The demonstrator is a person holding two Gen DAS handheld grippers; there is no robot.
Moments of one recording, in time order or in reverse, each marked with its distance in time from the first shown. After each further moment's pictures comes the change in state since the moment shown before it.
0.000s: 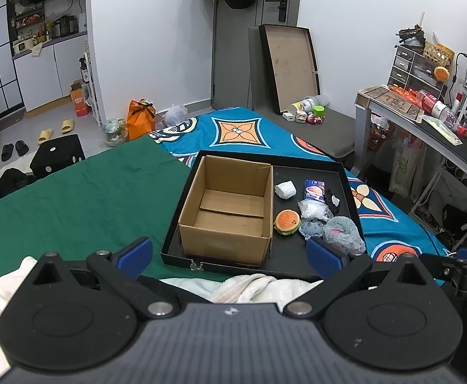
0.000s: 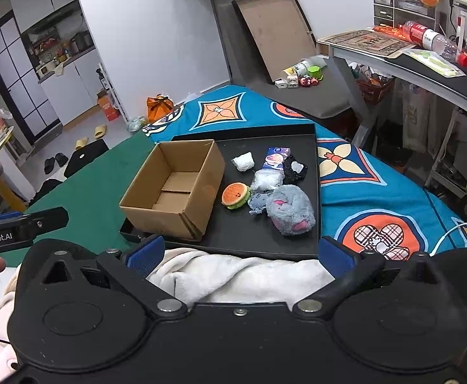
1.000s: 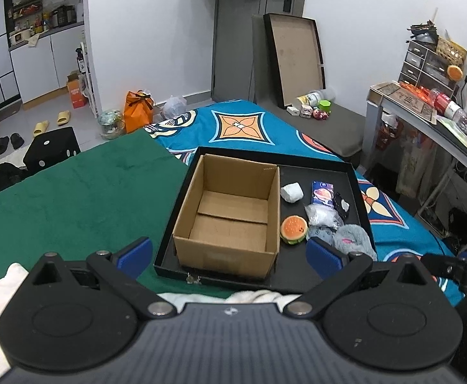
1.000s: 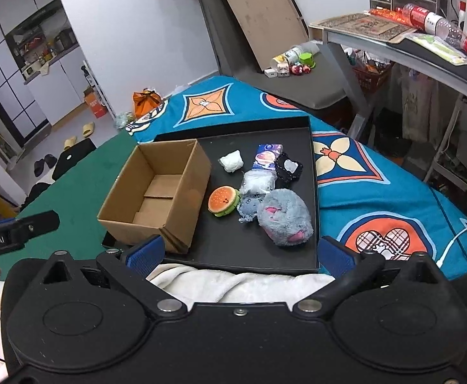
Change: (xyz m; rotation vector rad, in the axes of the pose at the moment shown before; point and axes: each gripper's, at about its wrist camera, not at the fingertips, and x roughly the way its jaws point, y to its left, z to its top) left arm 0.050 0.005 0.018 -0.017 0.035 -0.003; right arm 0.047 -0.016 0.021 0.038 0.045 -0.020
